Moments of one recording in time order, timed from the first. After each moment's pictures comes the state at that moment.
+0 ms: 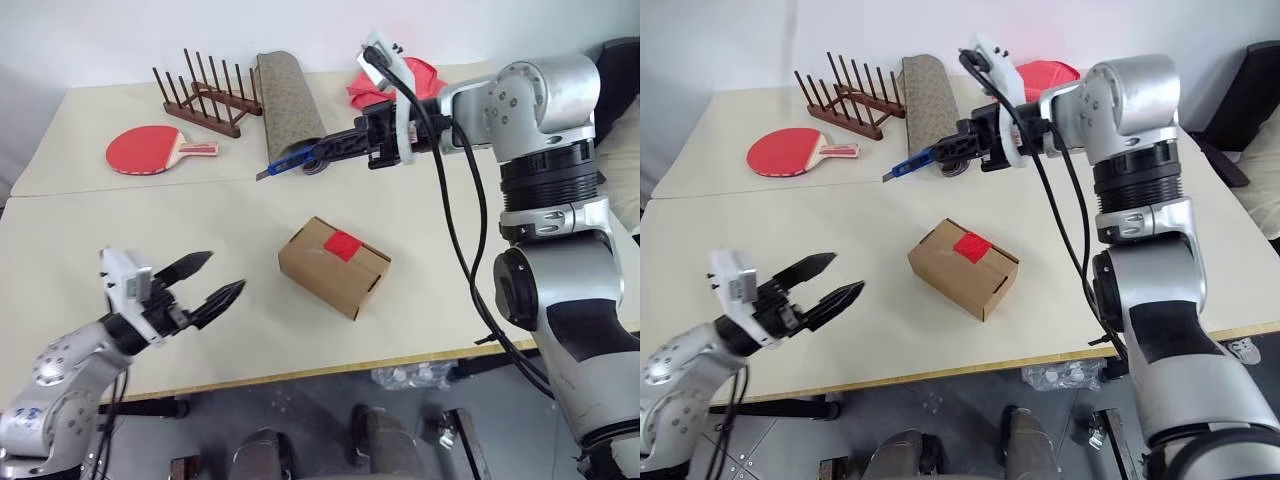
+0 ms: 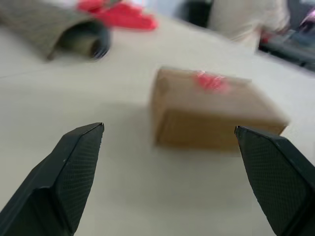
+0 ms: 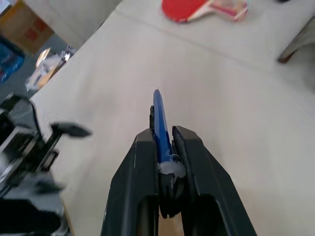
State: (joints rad) left arm 0.02 0.56 0.33 -0.51 -0.81 0.52 -0.61; right arm -1.46 -0.41 0.05 0.49 0.45 1.34 0.89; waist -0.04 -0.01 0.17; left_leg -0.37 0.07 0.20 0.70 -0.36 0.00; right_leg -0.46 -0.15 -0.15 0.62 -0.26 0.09
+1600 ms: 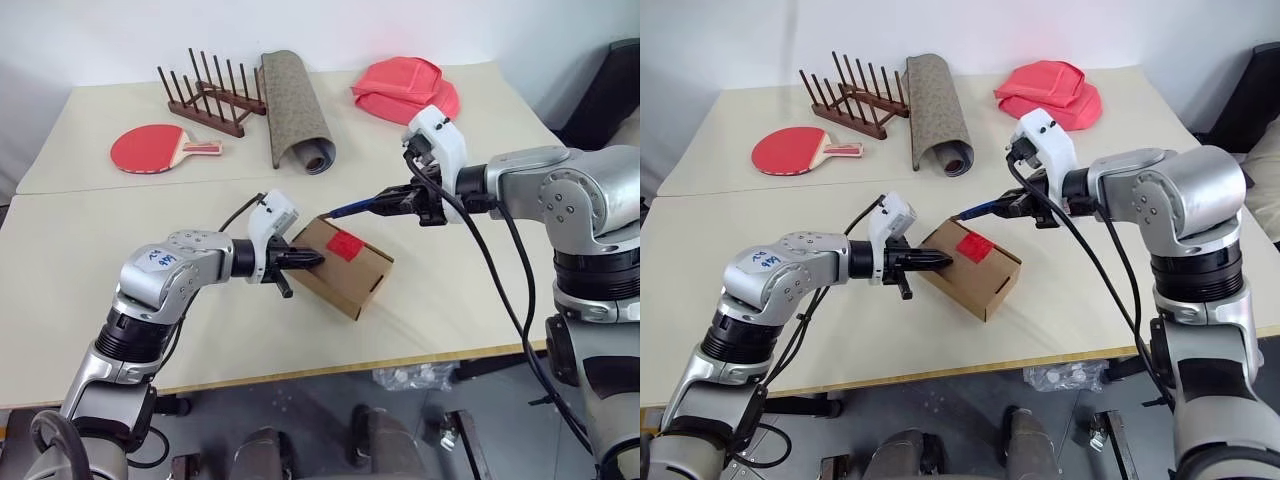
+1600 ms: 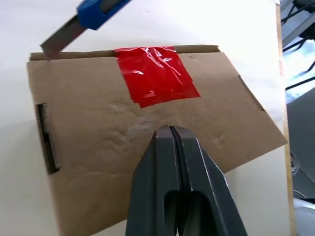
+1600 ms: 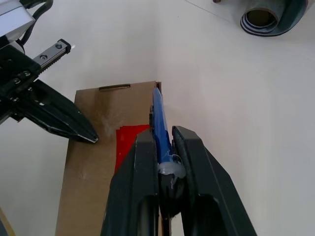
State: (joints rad) left arm -0.70 0.57 -0.17 -0.14 -0.58 1.01 -0.67; right arm -1.08 -0.65 0.11 -0.11 0.55 1.42 0.72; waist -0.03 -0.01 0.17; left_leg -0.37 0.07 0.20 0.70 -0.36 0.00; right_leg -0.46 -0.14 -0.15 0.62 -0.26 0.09
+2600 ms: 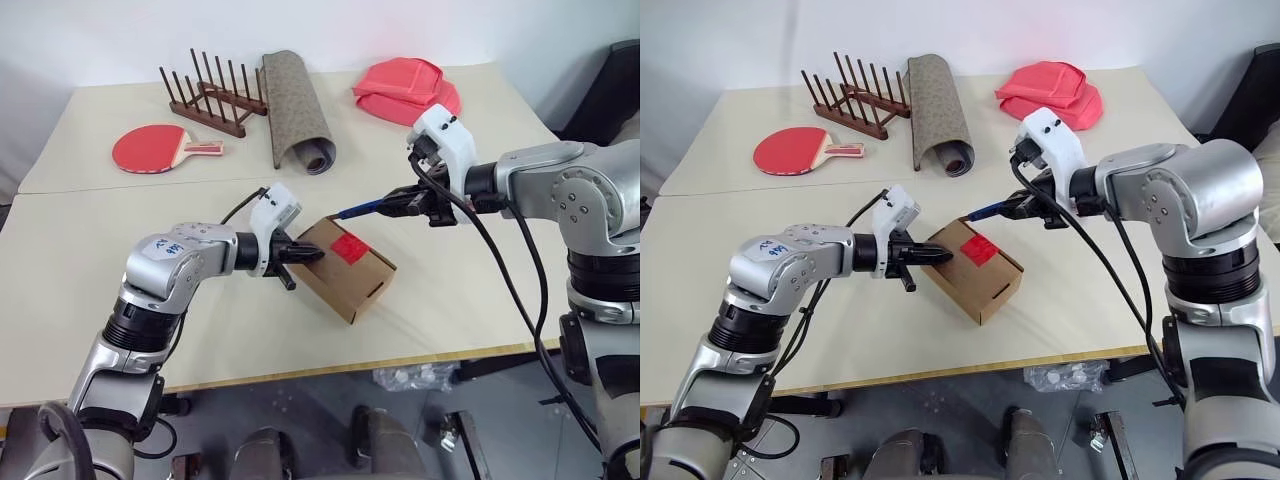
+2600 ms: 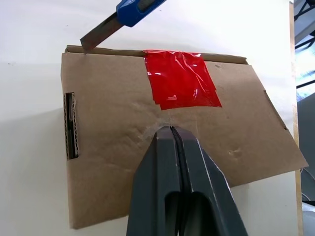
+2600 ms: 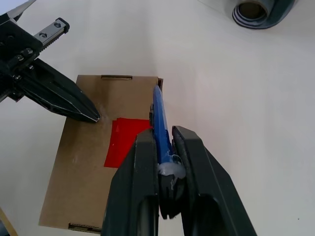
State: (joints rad) left arm -0.76 0.54 -0.17 -0.10 -0.52 1.07 -0.65; right arm -1.10 -0.68 0.12 -0.17 0.56 1.49 0.70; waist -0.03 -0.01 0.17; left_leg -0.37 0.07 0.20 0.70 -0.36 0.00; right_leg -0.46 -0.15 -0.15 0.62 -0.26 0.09
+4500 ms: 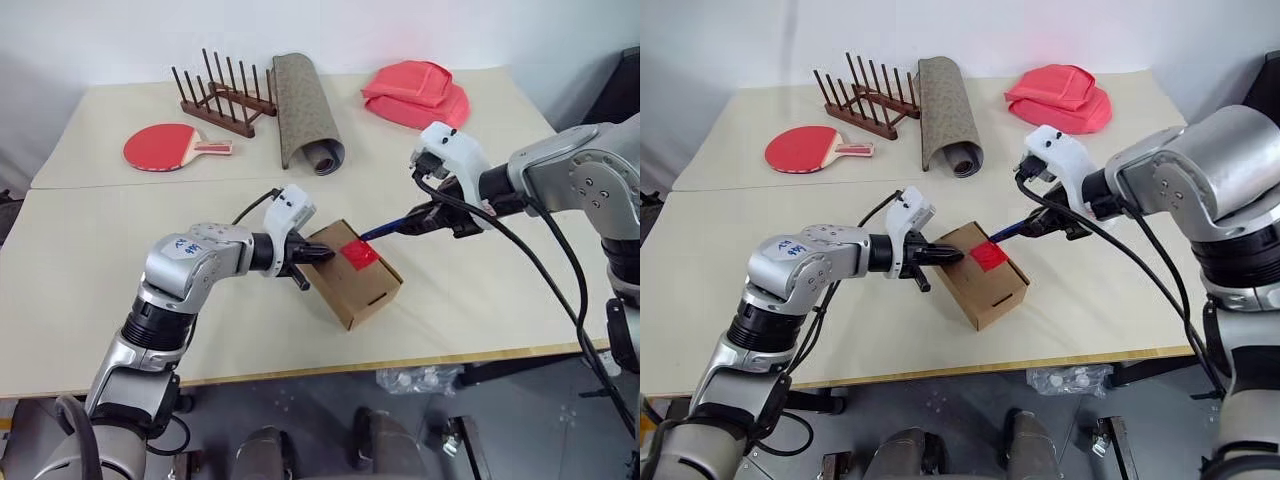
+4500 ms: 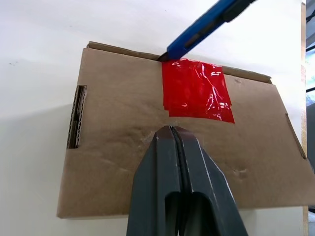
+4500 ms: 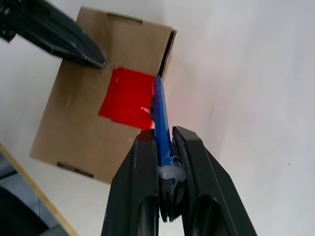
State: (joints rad) left arm -0.78 0.47 -0.20 -0.10 -0.48 1.12 -0.60; right arm -1.23 -0.89 0.36 -0.15 0.68 1.59 0.76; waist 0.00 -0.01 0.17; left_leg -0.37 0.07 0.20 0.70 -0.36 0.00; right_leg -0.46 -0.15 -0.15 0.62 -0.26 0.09
